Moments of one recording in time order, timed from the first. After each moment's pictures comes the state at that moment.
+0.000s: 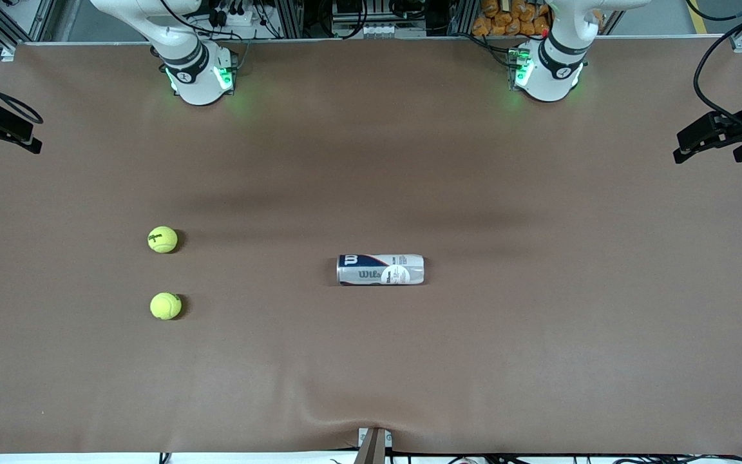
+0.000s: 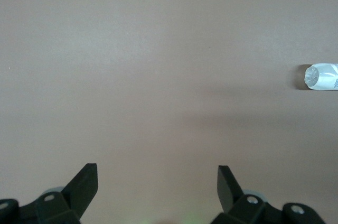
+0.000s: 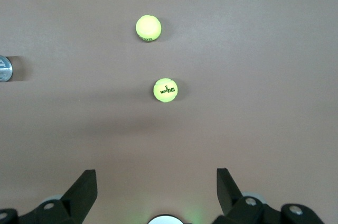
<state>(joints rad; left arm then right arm) -0.06 -0.04 0.03 -1.57 0.00 1.52 -0.04 0.00 -0.05 -0.08 -1.56 0.01 1.44 -0.05</state>
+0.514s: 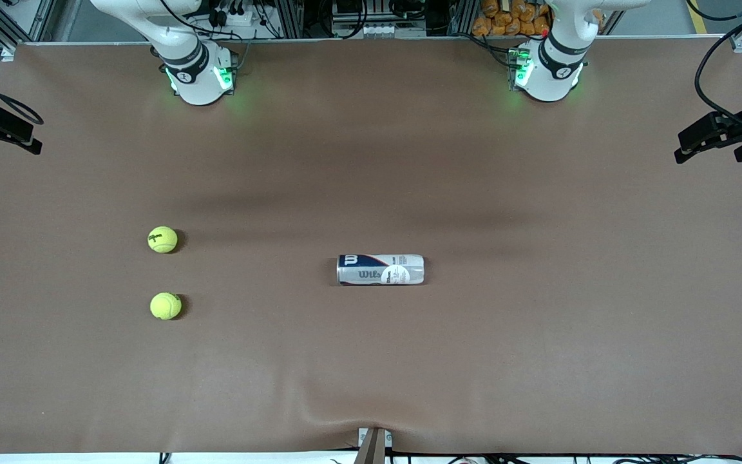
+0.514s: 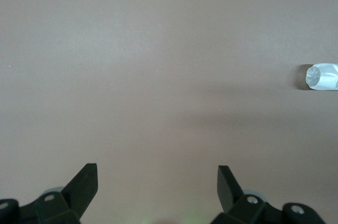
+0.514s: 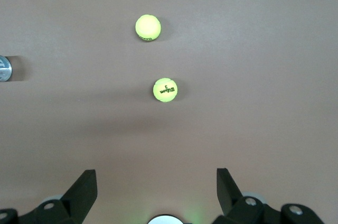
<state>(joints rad) -0.05 -0.04 0.04 -1.57 -0.01 1.52 -0.04 0.00 -0.05 -0.09 -1.56 0.01 1.44 -0.05</state>
